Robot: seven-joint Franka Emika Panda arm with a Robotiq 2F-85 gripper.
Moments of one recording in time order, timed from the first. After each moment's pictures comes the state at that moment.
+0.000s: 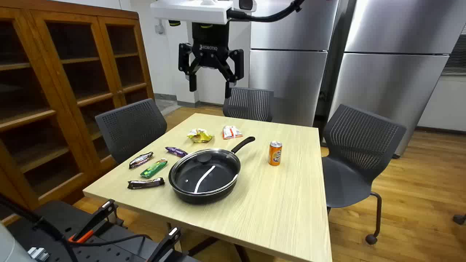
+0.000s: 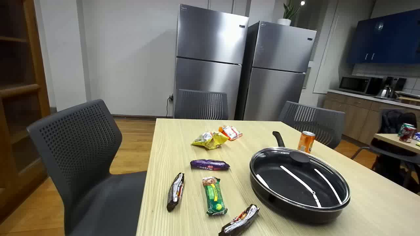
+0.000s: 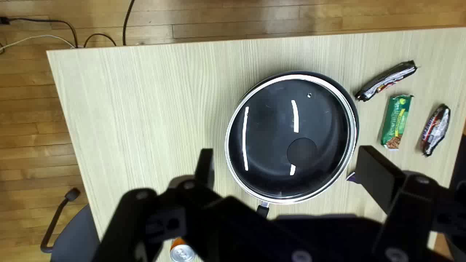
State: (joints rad) arm -0.05 -0.34 -0.24 -2.50 -0.03 2.15 -0.33
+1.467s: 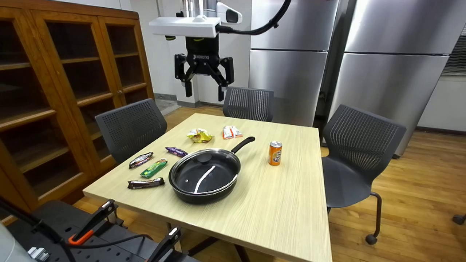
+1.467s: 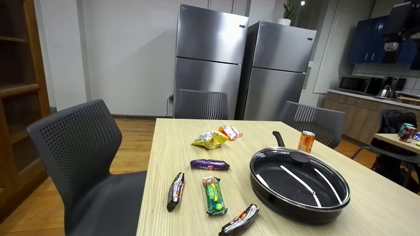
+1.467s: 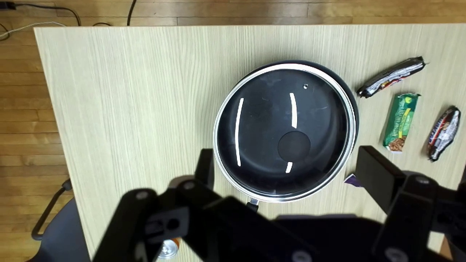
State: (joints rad) arm -0.05 -0.24 -0.14 -2.47 -0.03 2.23 -0.26
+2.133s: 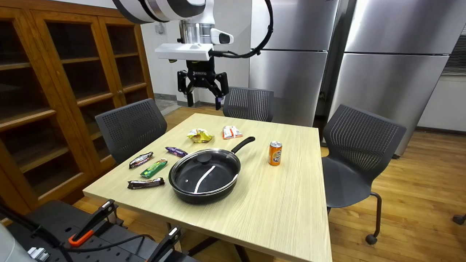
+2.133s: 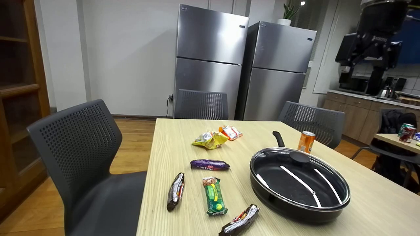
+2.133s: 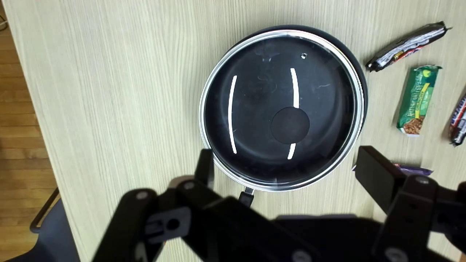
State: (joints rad) arm -0.03 -0.04 -0.06 -2.39 -0.04 2.37 -0.14
